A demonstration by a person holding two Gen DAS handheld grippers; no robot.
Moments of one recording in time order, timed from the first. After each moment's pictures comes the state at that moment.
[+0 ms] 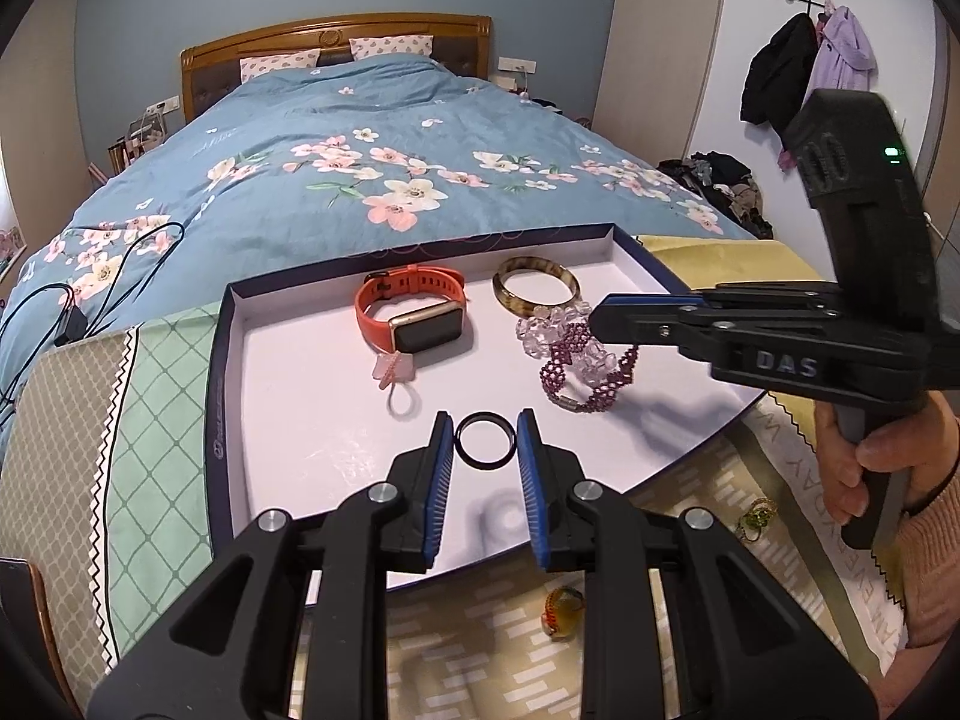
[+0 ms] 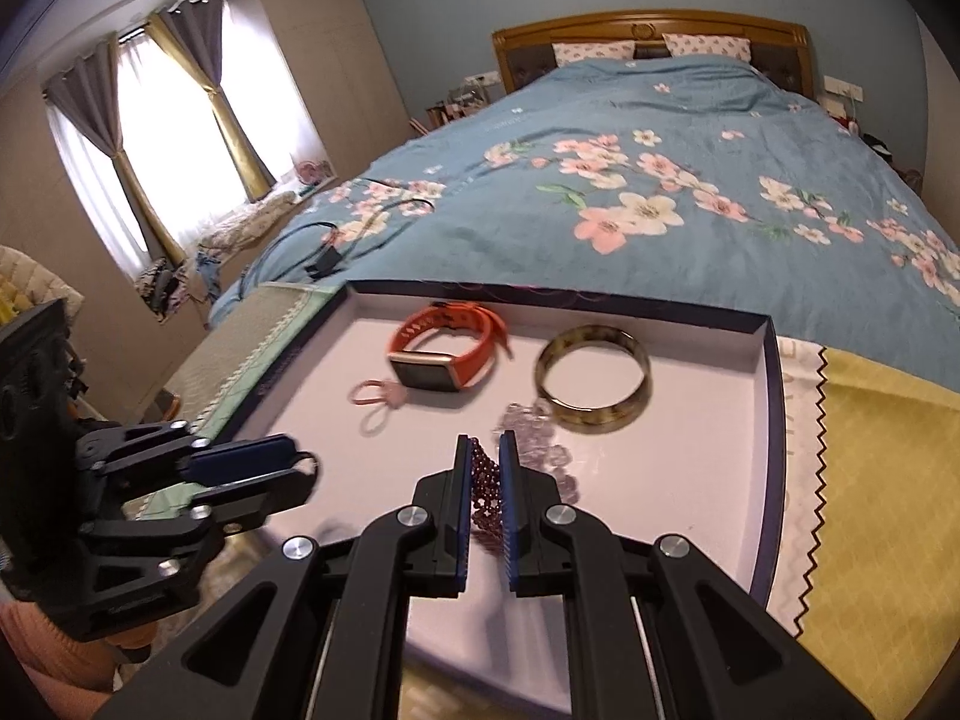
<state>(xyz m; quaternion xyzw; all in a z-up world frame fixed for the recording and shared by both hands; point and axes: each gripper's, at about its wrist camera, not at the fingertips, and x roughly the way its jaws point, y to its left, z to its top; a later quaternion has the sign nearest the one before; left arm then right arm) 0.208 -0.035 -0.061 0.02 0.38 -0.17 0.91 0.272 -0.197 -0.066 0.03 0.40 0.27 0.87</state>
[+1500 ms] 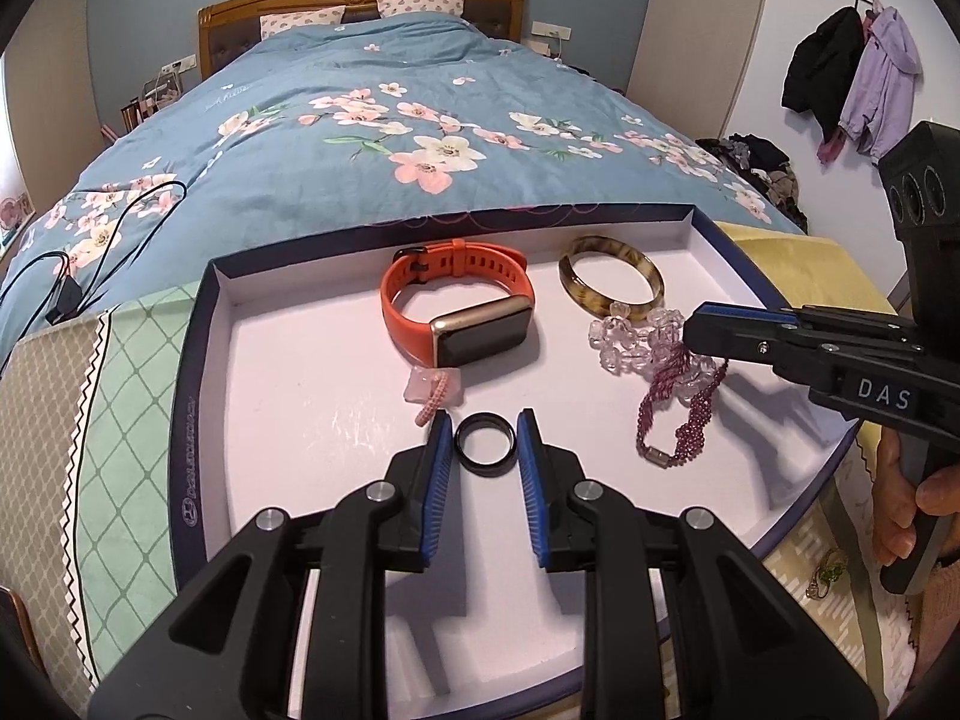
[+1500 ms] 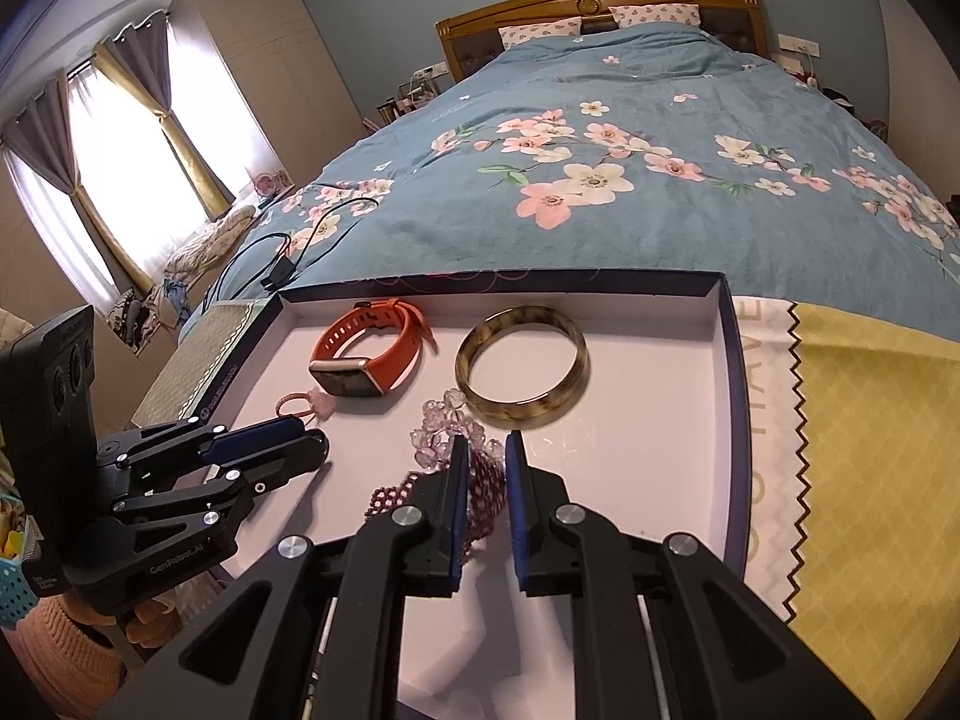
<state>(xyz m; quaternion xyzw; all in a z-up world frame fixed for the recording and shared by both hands) 0.271 -0.035 -0.094 0.01 0.43 -0.14 0.89 0.292 -0.216 -0.084 0.06 0.43 0.23 0.87</state>
